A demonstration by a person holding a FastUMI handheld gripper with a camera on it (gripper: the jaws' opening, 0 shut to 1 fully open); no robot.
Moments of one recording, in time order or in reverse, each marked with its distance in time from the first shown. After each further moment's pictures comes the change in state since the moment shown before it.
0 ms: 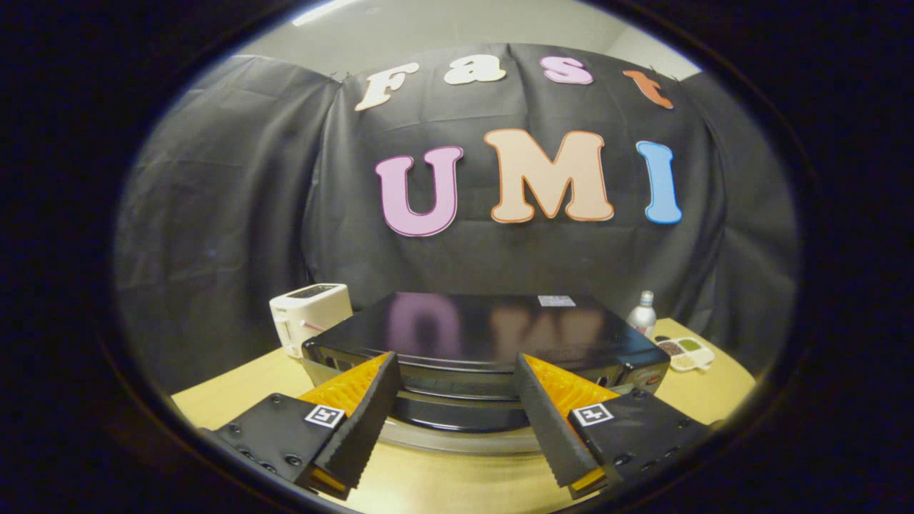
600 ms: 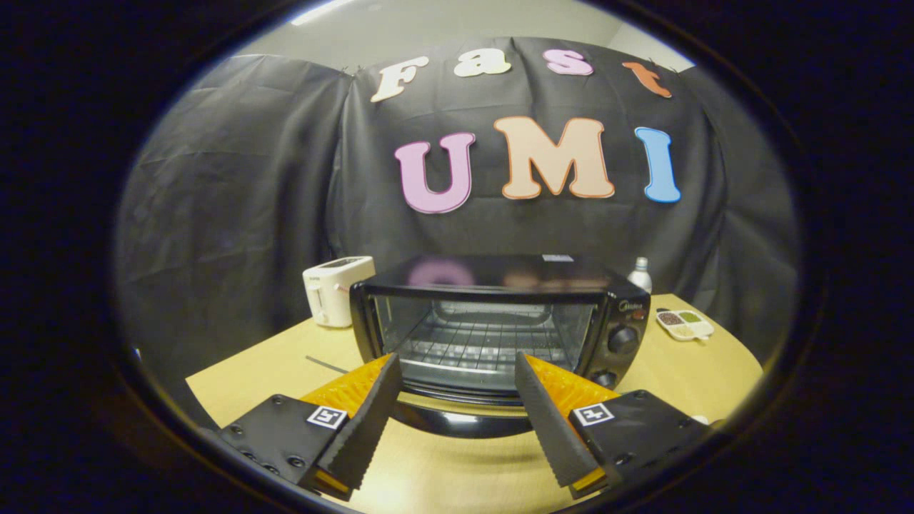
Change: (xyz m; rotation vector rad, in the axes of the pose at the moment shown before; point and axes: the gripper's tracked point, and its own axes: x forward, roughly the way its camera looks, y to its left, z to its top) arm -0.083 0.010 -0.058 -0.037 0.096 0.049
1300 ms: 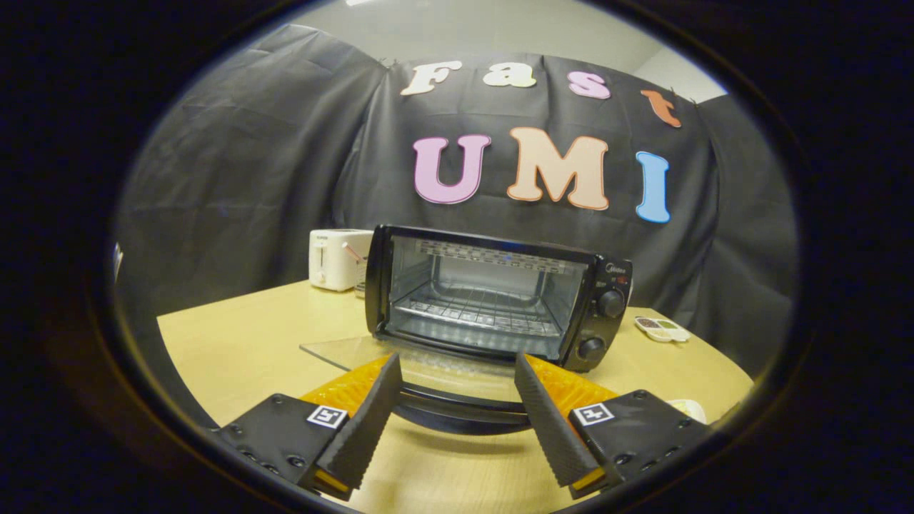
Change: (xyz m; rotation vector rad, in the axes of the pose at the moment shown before) arm -0.033 0.009 -0.069 -0.149 -0.070 -0.064
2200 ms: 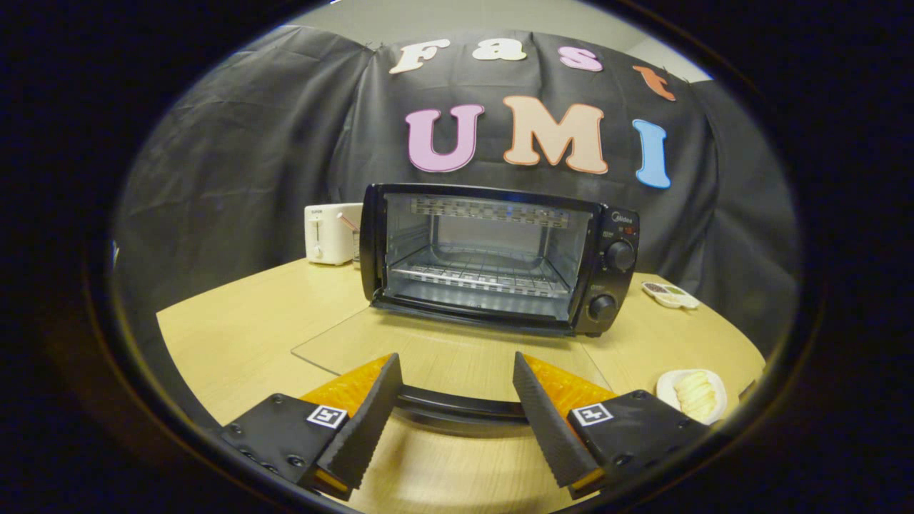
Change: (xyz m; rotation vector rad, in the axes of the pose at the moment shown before) arm 0.010 0.001 -0.041 0.064 0.140 0.003
